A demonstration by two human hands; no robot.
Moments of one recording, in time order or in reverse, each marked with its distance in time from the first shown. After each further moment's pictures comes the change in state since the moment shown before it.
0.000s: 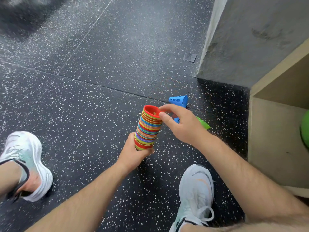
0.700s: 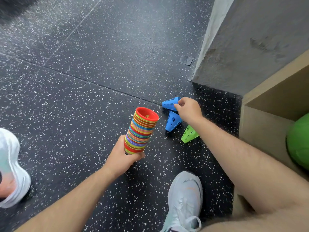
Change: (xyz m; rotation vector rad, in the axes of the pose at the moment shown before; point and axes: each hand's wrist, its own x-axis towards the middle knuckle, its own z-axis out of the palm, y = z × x) left_hand 0.004 -0.001 -0.004 0.019 -0.036 0.018; right_hand 0.084 0.093 -0.019 -0.322 0.120 0.577
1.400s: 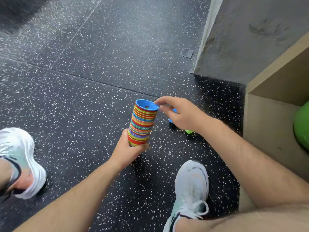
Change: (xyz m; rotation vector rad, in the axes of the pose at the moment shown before) left_hand -0.012 0.013 -0.001 -0.010 0.061 0.017; right_hand -0.099 -0.035 -0.037 0.136 -0.232 -0.717
